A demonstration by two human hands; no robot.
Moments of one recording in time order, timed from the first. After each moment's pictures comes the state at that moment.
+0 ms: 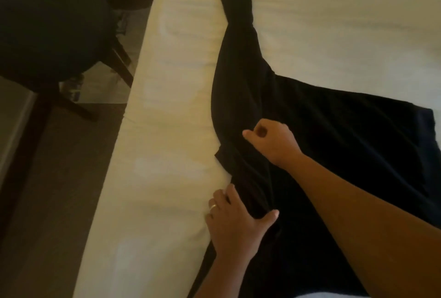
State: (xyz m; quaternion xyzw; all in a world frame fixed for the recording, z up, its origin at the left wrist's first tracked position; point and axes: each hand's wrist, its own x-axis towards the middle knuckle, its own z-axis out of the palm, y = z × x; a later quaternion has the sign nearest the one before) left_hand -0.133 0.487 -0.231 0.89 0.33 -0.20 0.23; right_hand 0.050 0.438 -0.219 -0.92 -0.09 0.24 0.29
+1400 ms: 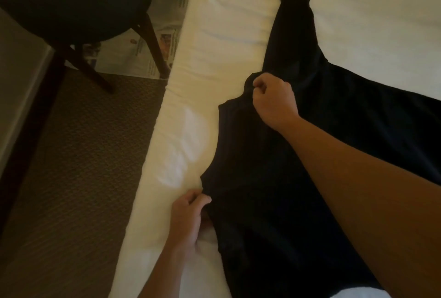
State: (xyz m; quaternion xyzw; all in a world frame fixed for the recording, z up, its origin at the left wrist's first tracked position) left_hand -0.228 0.658 -0.275 0.51 0.50 -0.08 0.69; right_hand 0.042 0.583 -0.221 -0.94 -0.14 0.12 0.29
